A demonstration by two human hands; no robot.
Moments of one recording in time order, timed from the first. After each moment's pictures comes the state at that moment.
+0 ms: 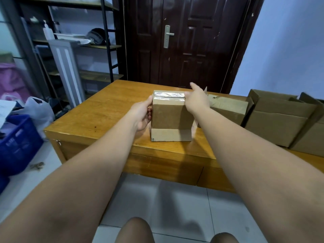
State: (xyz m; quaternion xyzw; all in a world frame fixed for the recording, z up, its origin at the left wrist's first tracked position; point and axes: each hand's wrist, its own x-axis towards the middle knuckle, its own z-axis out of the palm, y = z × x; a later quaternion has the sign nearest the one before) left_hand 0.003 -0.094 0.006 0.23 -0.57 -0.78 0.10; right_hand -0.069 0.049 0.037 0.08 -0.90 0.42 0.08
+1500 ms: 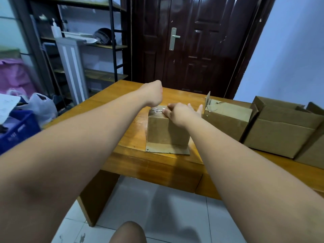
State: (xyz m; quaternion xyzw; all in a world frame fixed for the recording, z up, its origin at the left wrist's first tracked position) left_hand -0.018 -0.085 0.068 0.15 -0.95 -0.25 0.12; right_hand -0.051 0.029 0.030 0.22 -0.97 0.08 -0.02
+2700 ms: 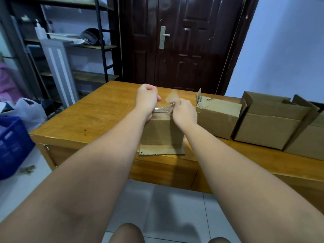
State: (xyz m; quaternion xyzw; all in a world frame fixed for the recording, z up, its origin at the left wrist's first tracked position) left_hand -0.039 -0.062 0.029 0.20 -0.69 -0.64 0.27; right_hand -0.049 0.048 0.014 0.15 -0.90 0.39 0.11
